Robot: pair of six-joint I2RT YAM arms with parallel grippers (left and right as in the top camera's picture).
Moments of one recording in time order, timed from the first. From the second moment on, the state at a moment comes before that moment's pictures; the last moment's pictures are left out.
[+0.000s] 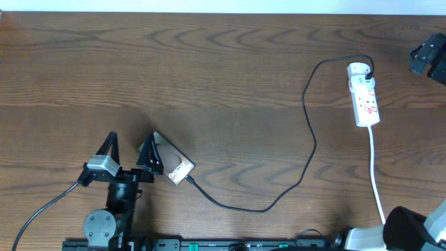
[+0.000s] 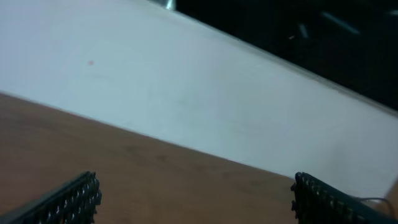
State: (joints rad) left arm -0.03 0.01 0.11 0.04 0.07 -0.41; right arm -0.39 1.62 2.23 -1.53 -0.22 0.15
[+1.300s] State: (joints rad) left arm -0.03 0.01 0.12 -0.42 -0.05 -0.38; right arm -0.39 1.62 2.23 -1.53 -0.22 0.15
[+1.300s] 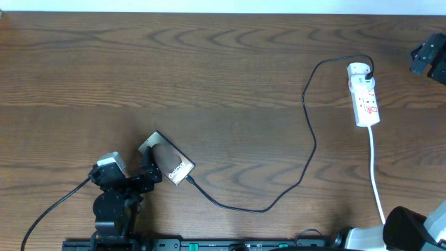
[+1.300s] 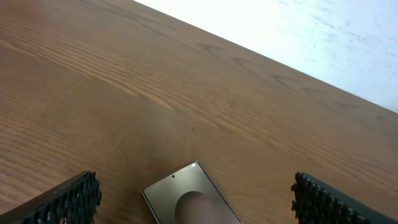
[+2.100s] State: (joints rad) left arm -0.03 0.01 0.12 -0.42 -0.05 -0.38; right arm -0.38 1.59 2.22 -1.48 -0.21 0.15
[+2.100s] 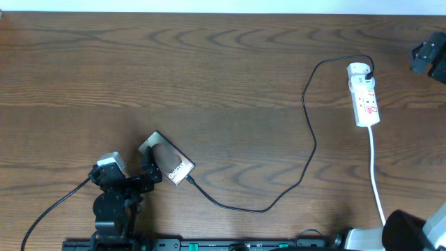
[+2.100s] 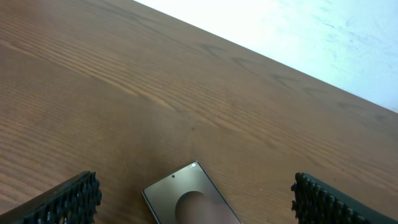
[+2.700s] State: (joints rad) left arm -0.03 0.01 0.12 -0.42 -0.05 -0.38; right arm -0.07 0.87 1.38 -0.52 -0.21 0.15
